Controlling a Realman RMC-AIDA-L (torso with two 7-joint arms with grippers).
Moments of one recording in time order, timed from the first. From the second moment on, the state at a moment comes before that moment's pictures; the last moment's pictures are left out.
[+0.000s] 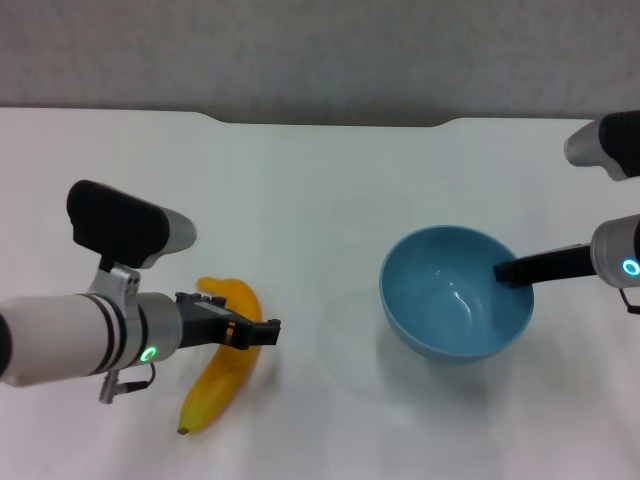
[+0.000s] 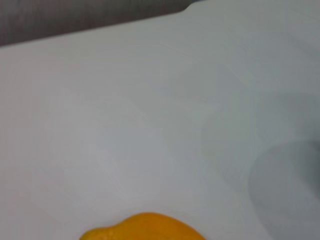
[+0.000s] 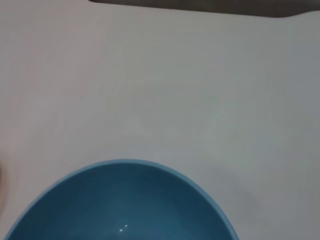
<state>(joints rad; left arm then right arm) -0.40 -2.04 -1.37 -1.04 2.30 -0.58 0.49 0.61 2.01 -1.34 -0.84 -2.35 -0.89 2.58</state>
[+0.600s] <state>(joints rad) -0.47 -2.05 -1.33 -0.90 2.31 -0.49 0.38 0.60 2.01 -1.35 -0.88 -2.36 -0.90 2.59</state>
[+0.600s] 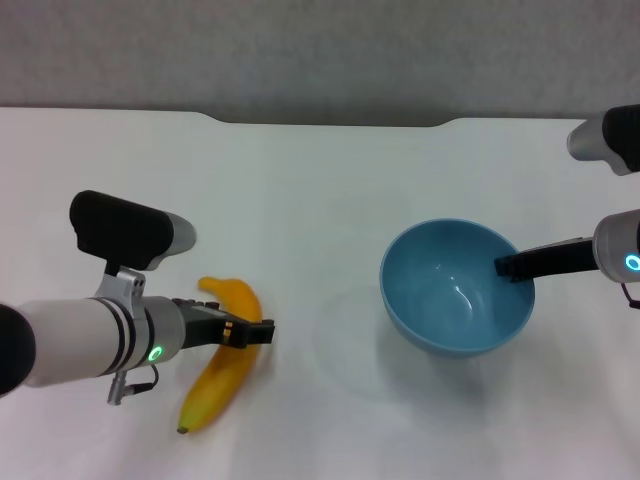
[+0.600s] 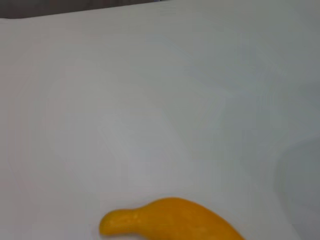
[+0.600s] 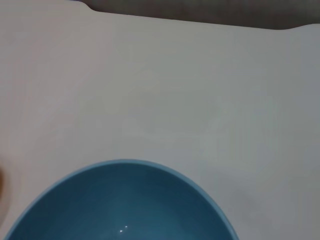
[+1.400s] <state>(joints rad) -0.48 -2.04 -1.32 -0.86 2.31 -0.47 0.38 0.60 2.01 -1.35 -0.89 -2.36 -0.90 2.59</state>
